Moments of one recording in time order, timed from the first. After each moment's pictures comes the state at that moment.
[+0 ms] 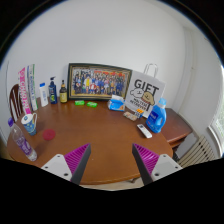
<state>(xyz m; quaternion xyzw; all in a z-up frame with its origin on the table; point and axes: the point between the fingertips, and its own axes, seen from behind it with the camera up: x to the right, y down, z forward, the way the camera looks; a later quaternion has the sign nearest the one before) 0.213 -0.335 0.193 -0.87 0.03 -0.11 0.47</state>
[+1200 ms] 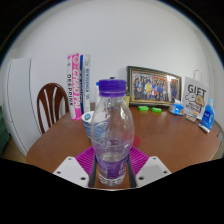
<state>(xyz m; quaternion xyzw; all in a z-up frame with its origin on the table) -0.163 -0.270 0.077 -0.83 -0.05 0.02 0.56</state>
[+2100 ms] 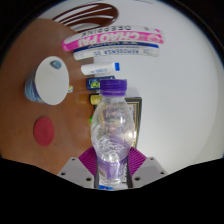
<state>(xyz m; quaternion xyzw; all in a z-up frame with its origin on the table) -0.055 -0.122 0.207 -0.62 -0.45 -0.53 0.38</state>
